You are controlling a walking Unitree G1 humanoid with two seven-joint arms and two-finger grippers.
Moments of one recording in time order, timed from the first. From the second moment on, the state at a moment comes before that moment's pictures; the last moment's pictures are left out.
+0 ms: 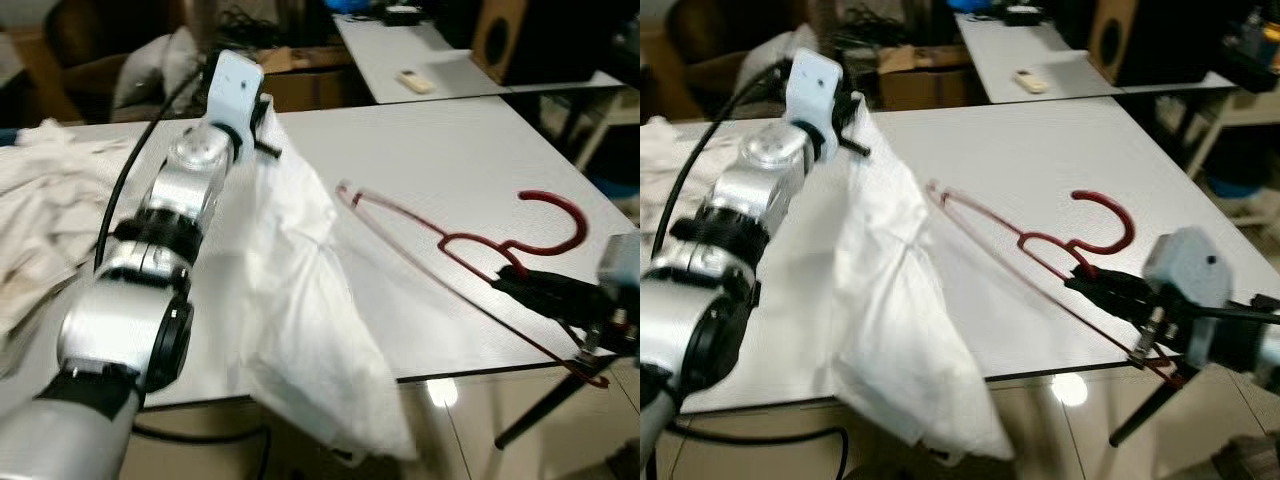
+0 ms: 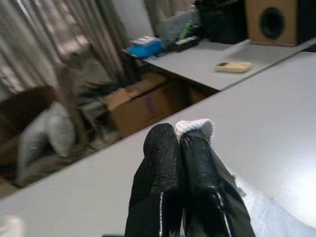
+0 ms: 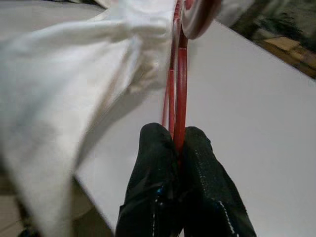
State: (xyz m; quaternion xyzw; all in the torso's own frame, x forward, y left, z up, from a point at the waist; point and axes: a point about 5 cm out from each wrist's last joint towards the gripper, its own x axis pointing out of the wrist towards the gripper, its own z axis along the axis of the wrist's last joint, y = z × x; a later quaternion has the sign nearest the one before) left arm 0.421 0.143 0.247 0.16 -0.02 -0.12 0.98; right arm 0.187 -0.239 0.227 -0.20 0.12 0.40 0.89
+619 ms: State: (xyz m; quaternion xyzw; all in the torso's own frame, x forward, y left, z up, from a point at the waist) left arm 0.419 0.099 0.285 0.08 -0.05 -0.30 0.95; right arm 0.224 -0.205 0.199 -0.17 0.14 0.48 0.85
